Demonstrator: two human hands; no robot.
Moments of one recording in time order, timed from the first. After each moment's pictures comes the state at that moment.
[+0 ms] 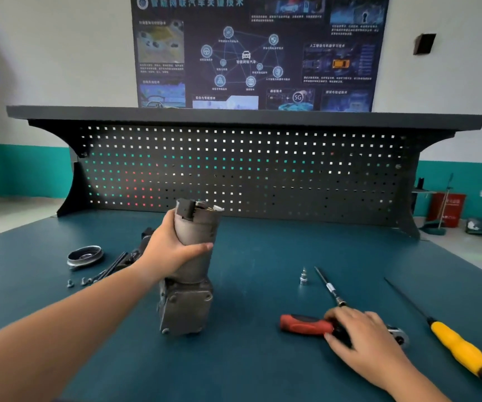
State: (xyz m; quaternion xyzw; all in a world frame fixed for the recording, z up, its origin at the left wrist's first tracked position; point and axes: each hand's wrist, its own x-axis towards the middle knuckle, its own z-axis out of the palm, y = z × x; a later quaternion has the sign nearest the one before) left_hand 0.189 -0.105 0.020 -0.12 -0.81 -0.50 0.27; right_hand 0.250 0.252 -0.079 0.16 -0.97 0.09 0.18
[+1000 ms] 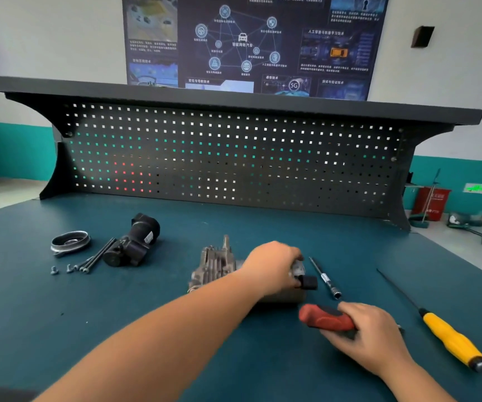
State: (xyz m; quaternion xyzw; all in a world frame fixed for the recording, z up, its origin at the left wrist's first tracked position) left_hand 0.184 0.056 0.001 -0.31 -0.93 -0.09 0.15; right_hand 0.262 0.248 -0.068 0.18 -0.91 0.13 0.36
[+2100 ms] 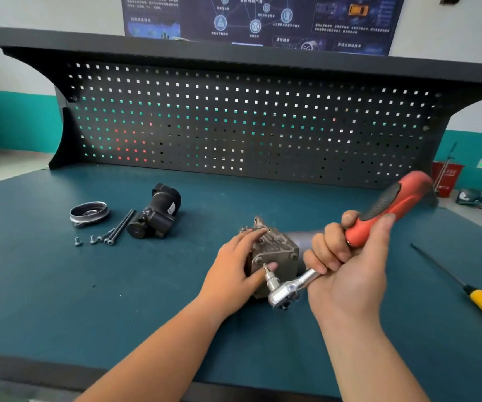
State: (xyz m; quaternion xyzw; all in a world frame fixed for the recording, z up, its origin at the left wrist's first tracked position) left_hand 0.216 -0.059 -0.074 -0.23 -0.86 -0.41 0.21; right_hand 0.289 0.068 0.008 0.12 -0.30 0.92 0.19
